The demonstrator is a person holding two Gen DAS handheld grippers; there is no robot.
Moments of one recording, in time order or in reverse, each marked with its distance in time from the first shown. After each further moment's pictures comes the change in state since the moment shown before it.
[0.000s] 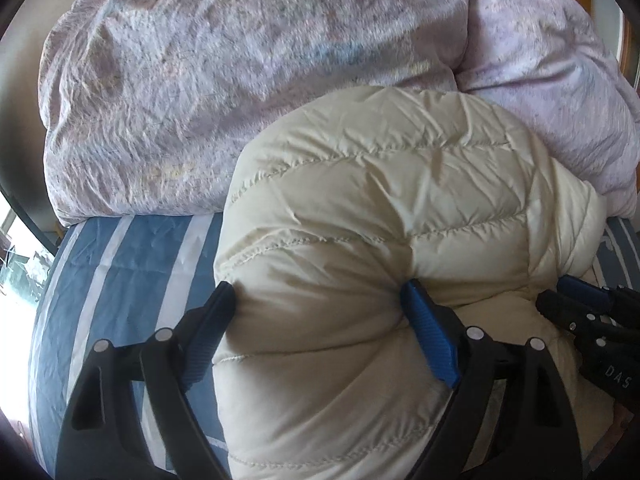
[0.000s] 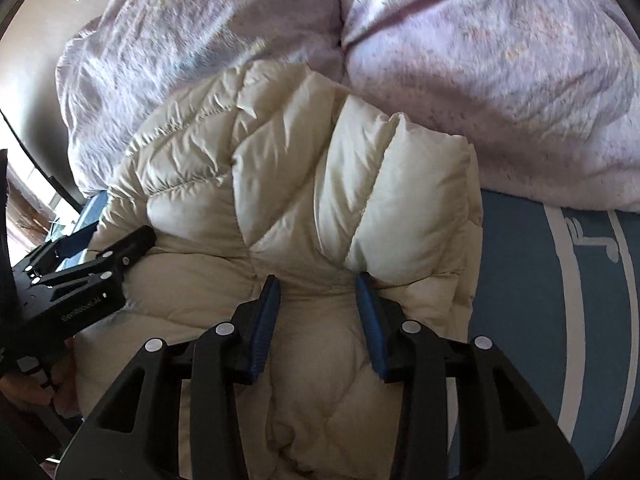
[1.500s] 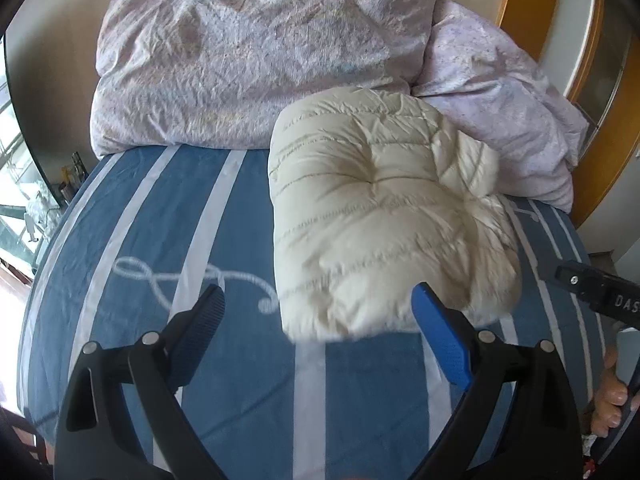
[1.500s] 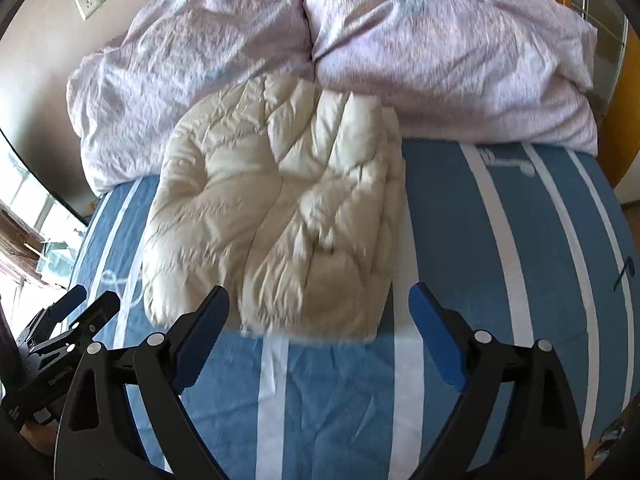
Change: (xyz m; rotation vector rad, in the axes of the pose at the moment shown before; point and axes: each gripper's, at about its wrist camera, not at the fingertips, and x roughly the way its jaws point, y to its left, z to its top) left arm -0.152 0.045 -0.108 -0.108 -0.011 -0.142; right arm -0.120 0.035 -0.069 0.104 0.009 -0.070
